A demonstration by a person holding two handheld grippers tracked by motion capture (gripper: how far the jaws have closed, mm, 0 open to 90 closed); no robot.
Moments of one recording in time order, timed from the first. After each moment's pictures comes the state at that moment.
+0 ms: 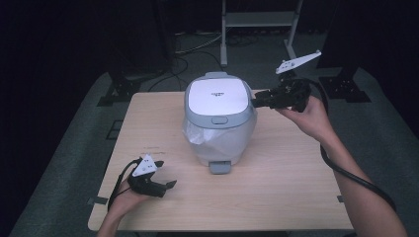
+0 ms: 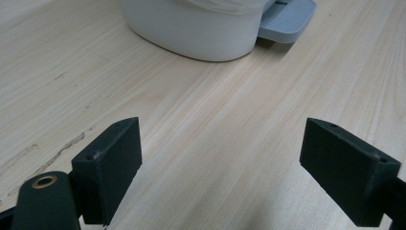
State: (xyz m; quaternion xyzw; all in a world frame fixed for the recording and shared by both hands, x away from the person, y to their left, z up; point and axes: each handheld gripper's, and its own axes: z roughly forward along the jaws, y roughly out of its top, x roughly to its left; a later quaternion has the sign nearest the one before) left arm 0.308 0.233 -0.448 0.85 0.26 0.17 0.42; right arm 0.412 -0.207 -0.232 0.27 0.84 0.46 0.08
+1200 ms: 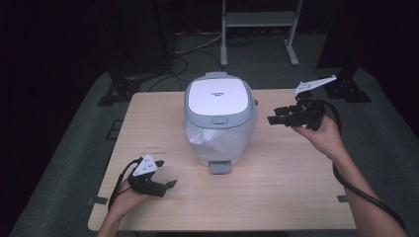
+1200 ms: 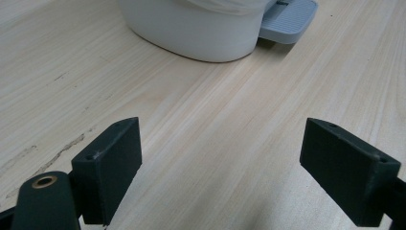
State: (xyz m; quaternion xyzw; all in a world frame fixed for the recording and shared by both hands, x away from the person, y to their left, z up) left arm 0.309 0.232 -0.449 0.85 0.26 0.17 0.42; right arm 0.405 -0.257 -0.292 0.34 0.83 0.44 0.07
